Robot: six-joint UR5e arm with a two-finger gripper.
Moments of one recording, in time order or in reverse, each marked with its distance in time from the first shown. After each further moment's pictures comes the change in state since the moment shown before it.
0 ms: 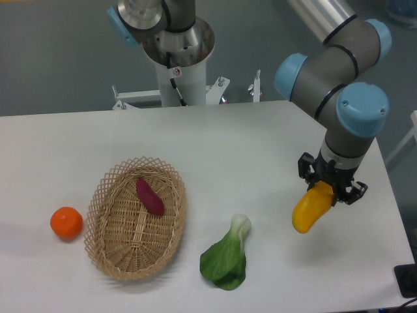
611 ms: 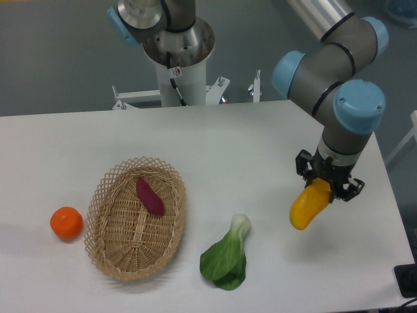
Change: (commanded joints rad) arm 0.003 0.023 -0.035 0.002 0.002 0.005
